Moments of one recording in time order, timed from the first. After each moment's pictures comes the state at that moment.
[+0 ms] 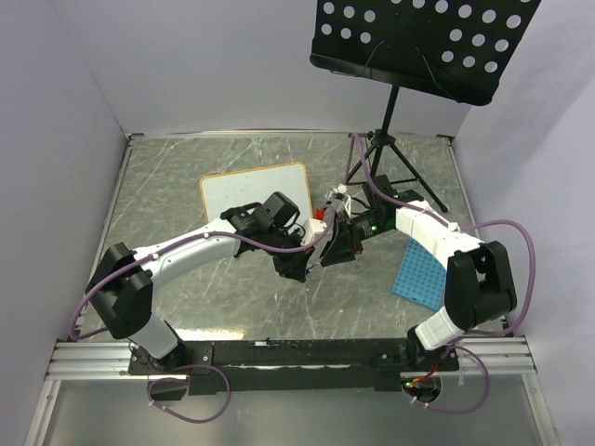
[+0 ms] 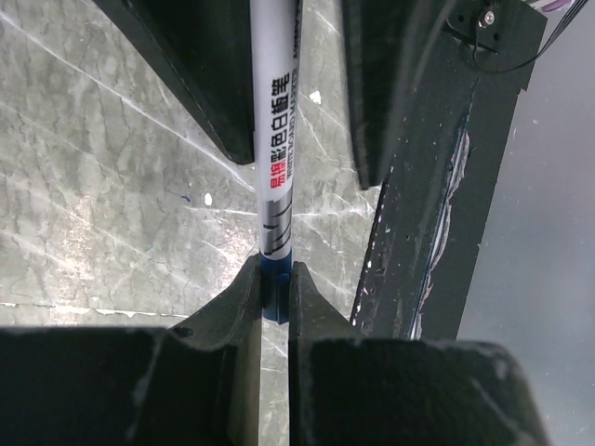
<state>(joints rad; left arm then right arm) -0.84 1.56 1.19 -0.61 0.58 0.19 0.33 1.52 1.06 -0.84 -1.33 -0.56</state>
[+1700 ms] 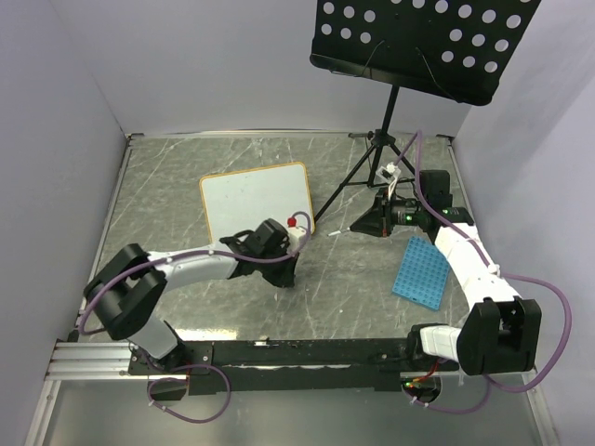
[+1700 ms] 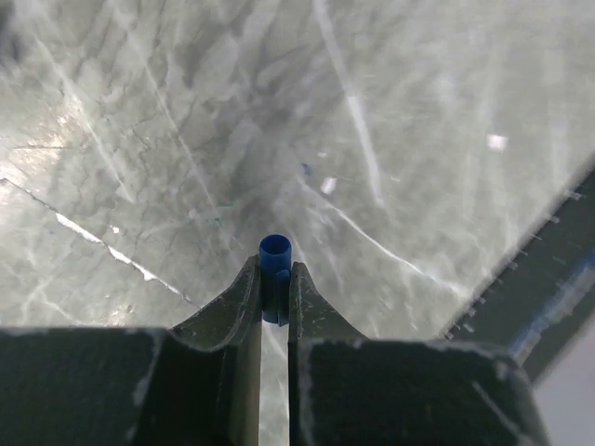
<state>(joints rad) -0.83 1.54 0.84 -0.21 0.28 -0.25 0.04 1.23 0.94 -0.48 -1.10 -0.19</state>
